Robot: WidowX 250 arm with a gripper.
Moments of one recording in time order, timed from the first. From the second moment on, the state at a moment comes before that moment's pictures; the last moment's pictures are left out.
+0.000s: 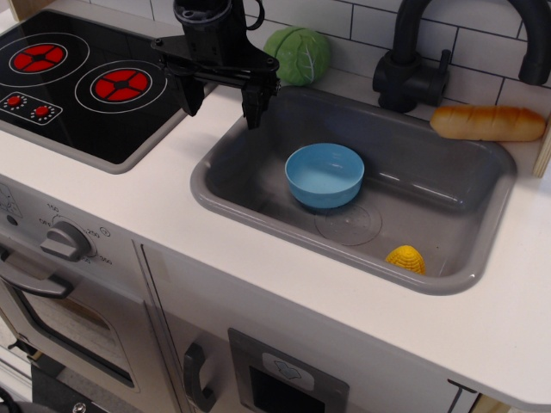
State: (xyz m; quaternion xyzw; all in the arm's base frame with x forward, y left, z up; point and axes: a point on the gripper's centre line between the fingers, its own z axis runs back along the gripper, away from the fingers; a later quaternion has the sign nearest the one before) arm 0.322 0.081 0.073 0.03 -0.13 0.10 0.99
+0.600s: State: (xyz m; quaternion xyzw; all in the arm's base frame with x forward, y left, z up) arm 0.313 0.038 0.056 0.03 -0.12 0.14 0.98
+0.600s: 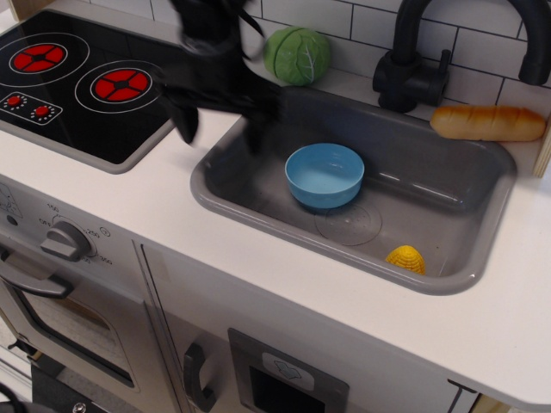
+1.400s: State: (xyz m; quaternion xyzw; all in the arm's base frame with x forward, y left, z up) arm 0.318 -0.079 0.050 0.00 -0.03 0.17 0.99
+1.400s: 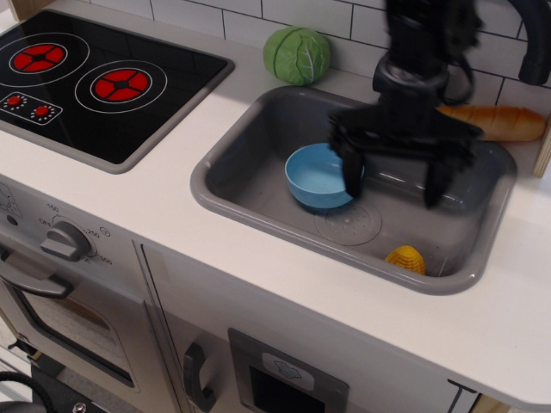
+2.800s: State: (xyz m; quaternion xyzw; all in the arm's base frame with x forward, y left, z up) arm 0.305 -0.098 -0.011 0.02 -0.02 0.19 0.98
